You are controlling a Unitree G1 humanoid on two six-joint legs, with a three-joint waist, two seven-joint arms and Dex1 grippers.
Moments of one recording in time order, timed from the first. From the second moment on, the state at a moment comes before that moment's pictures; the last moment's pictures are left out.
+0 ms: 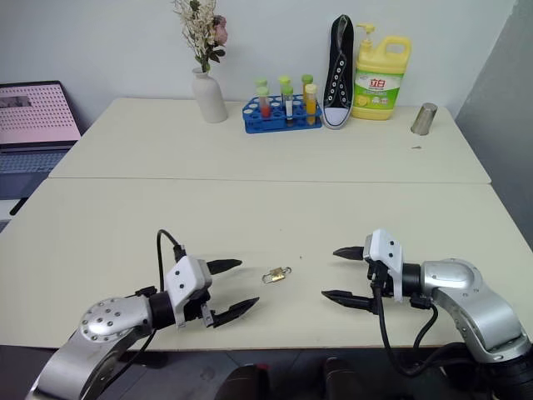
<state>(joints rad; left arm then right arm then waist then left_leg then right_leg) 0.06 0.66 -0.07 -0.46 -0.27 0.36 -0.78 -0.14 -0.78 0.06 -0.46 0.50 0.53 1.00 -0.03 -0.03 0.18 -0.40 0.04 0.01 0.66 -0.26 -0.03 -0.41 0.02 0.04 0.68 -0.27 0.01</state>
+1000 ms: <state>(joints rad) -0.20 0.54 -0.27 -0.15 -0.15 0.32 -0.85 -0.10 -0.81 0.05 -0.58 0.57 0.69 0.96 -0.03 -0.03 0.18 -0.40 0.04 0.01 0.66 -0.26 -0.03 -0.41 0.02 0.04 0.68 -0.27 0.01</state>
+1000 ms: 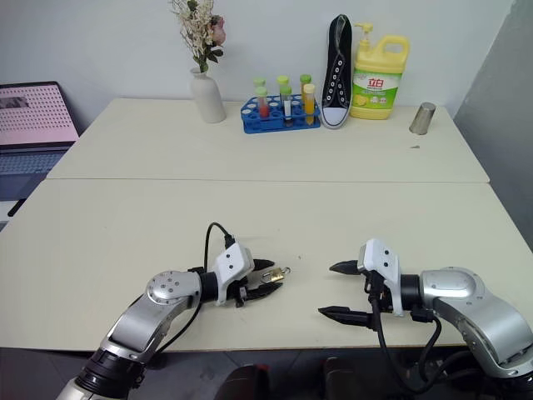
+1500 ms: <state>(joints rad) -0.34 0.60 -0.32 -0.08 -0.07 0.01 -1.00 -0.06 -0.79 0.02 -0.55 0.51 0.60 0.91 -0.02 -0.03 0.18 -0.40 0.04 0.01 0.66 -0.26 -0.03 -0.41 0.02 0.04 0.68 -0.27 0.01</state>
